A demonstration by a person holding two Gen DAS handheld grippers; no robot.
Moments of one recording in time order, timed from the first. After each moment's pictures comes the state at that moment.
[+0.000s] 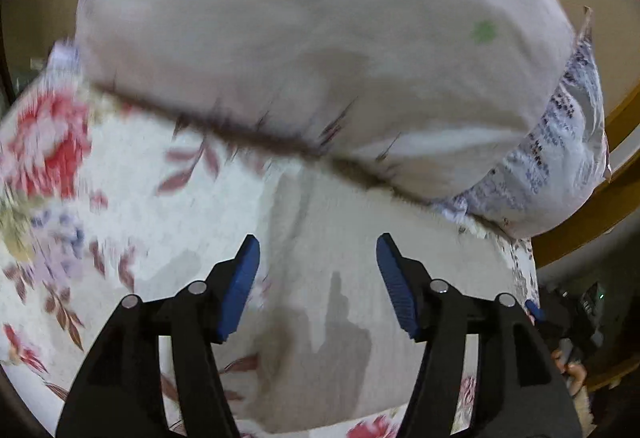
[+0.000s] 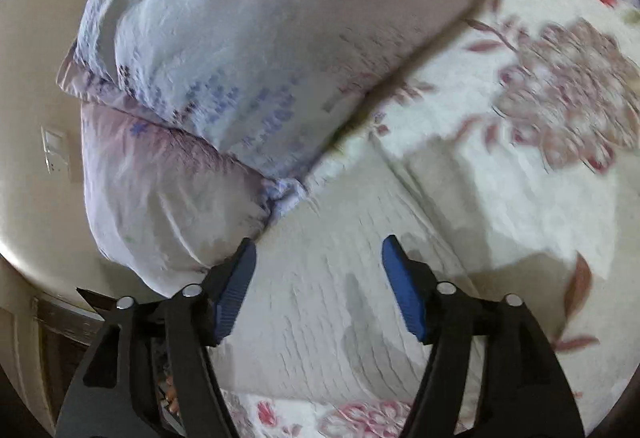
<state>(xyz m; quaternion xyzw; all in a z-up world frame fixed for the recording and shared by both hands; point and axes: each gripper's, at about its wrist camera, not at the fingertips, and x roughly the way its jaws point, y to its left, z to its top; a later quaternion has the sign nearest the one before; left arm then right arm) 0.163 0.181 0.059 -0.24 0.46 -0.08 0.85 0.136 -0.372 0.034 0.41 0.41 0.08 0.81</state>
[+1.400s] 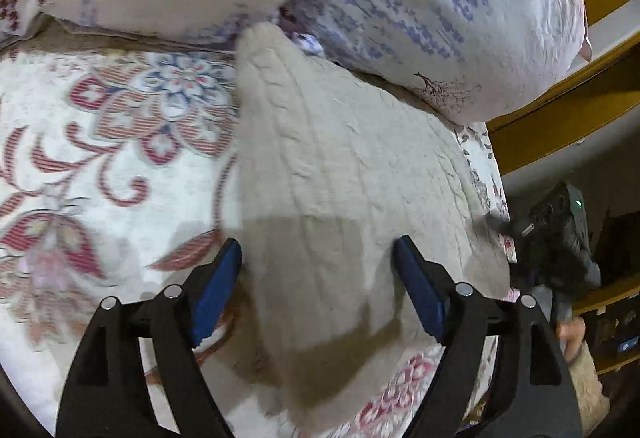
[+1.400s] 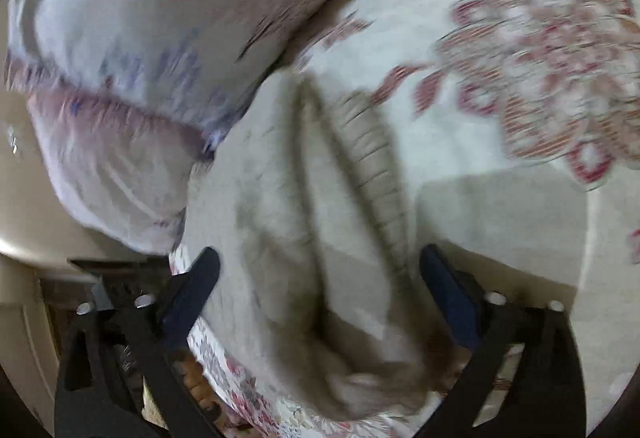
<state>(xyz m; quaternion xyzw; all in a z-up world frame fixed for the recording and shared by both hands) 0.185 -0.069 0.001 -0.18 0.54 -0.22 0.79 0.171 -0.389 -0.014 0.38 0.54 0.14 0.74</state>
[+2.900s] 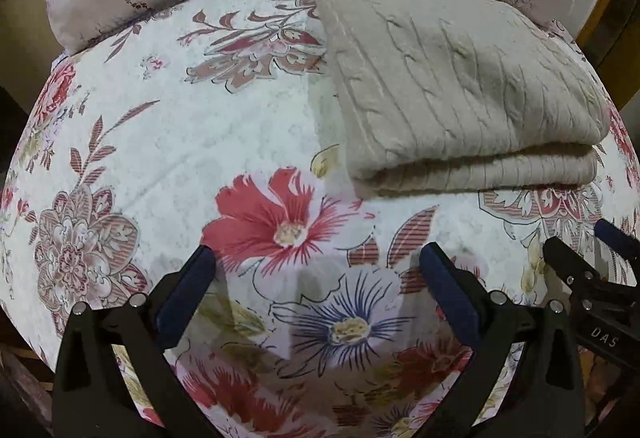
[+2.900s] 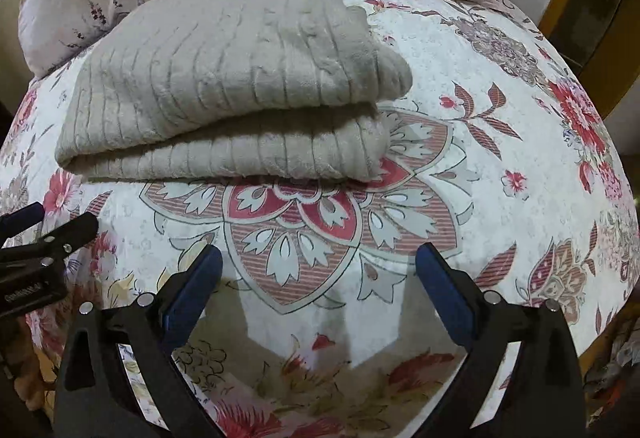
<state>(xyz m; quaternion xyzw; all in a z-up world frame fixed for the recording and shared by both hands) 0.012 -0.014 -0.019 0.03 0.55 -0.03 0.84 -0.009 -0.220 -0.016 0.03 0.52 -0.04 0.85</state>
